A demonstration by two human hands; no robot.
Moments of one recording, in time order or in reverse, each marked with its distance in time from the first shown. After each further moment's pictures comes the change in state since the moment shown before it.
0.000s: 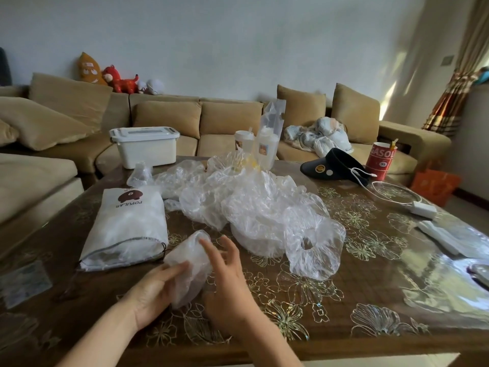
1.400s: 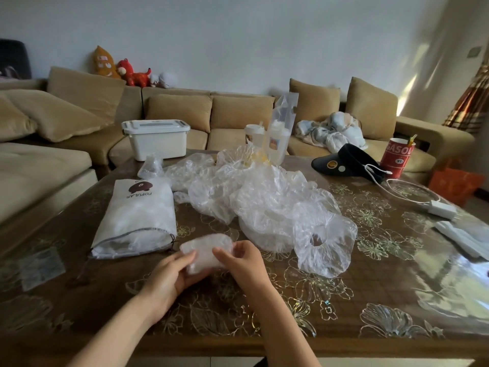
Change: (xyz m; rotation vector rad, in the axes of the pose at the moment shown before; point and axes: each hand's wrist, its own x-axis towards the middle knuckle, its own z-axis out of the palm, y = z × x) left_hand -0.008 -0.004 0.022 0.009 0.119 0.112; right_hand 0.028 0.020 -0.006 0.584 0.158 0.376
